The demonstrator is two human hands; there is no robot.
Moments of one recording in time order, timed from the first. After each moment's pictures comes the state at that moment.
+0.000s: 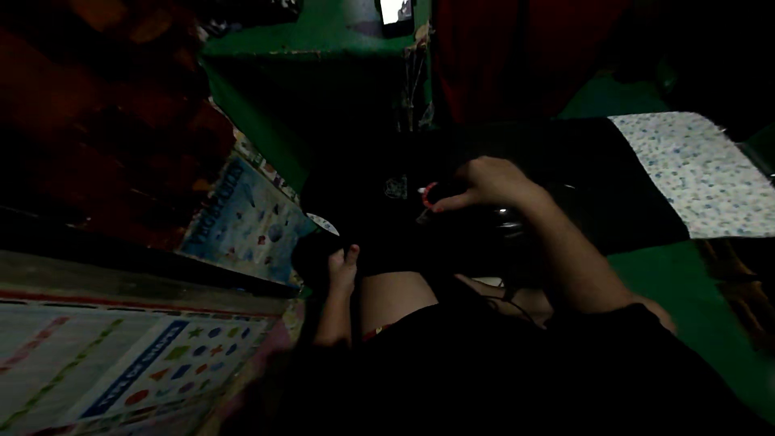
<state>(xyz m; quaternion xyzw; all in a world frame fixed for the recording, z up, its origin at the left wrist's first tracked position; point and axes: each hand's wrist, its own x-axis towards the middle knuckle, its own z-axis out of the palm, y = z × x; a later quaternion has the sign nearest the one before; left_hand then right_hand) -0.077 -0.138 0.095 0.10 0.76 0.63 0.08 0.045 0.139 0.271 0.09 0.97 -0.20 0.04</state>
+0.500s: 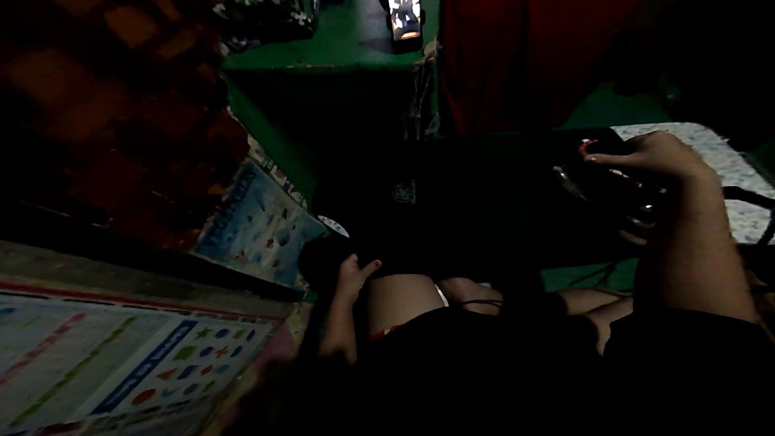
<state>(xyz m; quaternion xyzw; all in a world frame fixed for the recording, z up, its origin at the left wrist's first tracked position) -0.084 -0.154 0.077 0.15 0.74 0.62 0.21 0.159 0.298 0.264 0.41 0.87 -0.25 -0.08</state>
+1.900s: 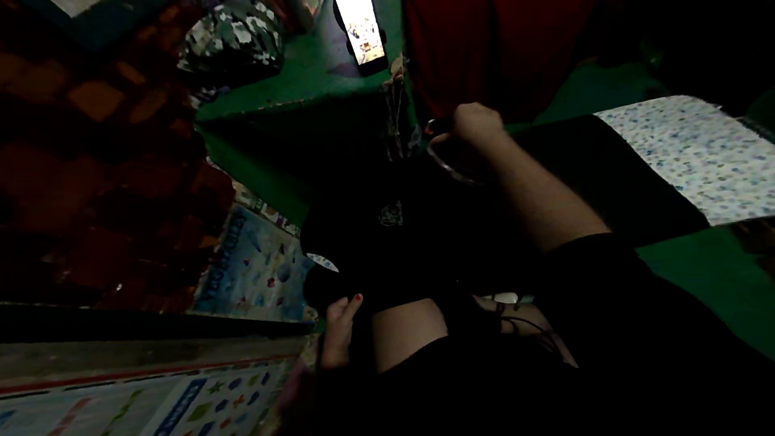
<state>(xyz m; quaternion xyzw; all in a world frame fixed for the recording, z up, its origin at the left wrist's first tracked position) -0.091 -0.171 0.079 0.17 0.72 0.65 0.17 -0.058 0.226 0.281 0.35 0.92 -0.18 -0.05</state>
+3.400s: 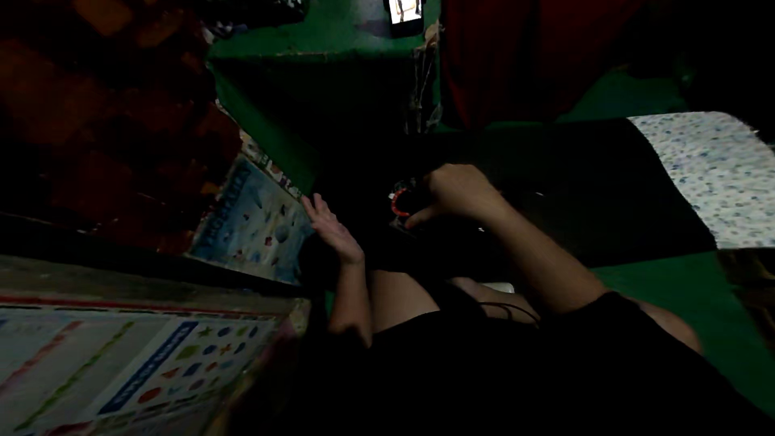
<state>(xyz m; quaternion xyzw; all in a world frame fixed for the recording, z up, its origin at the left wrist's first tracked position) -0.121 -0.091 0.128 0.23 0.62 0.73 -0.15 -0.002 0.092 0.276 0.08 0.98 -0.18 0.06</state>
